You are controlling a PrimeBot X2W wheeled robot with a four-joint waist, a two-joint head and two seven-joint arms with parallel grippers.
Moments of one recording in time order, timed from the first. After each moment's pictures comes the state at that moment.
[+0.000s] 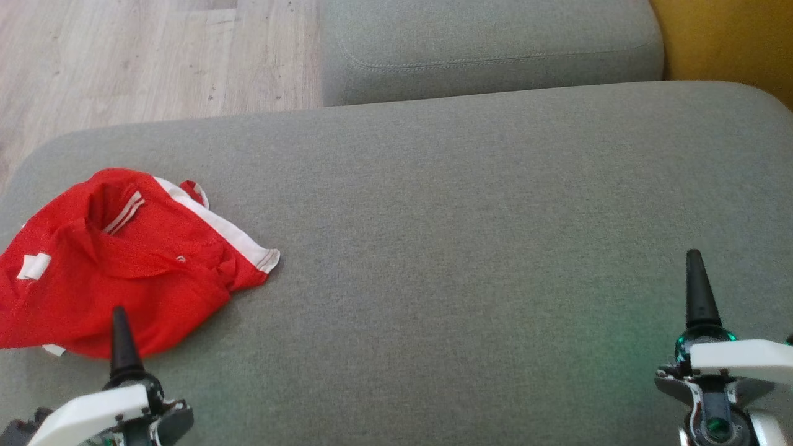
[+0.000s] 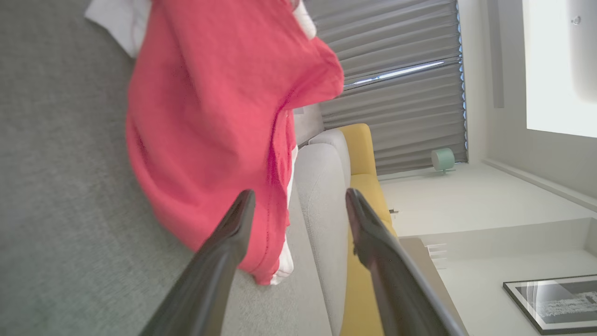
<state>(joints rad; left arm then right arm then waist) 0.00 0.03 0.11 0.23 -1.41 -0.12 0.00 -0.01 -0.04 -0.09 0.21 1.17 0.12 0.00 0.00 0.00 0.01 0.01</state>
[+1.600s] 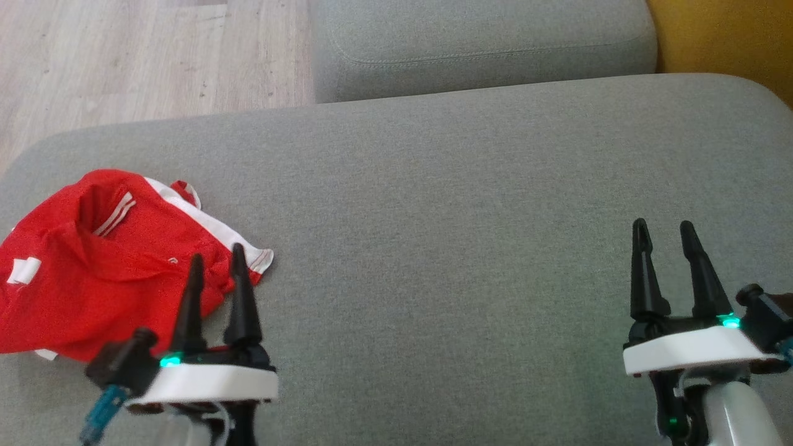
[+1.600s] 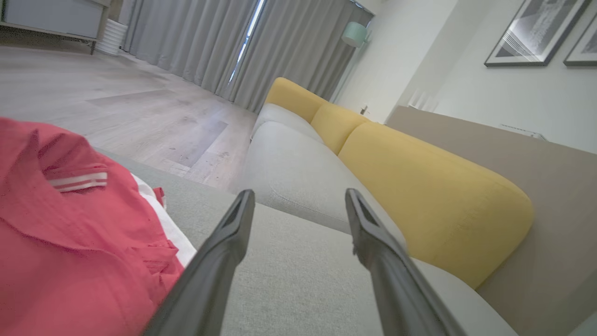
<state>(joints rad) -0.01 0.04 -0.15 0.05 -0.56 -0.08 -0.14 -0.01 -0.04 -0.01 0.07 0.32 0.12 -0.13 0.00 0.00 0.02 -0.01</state>
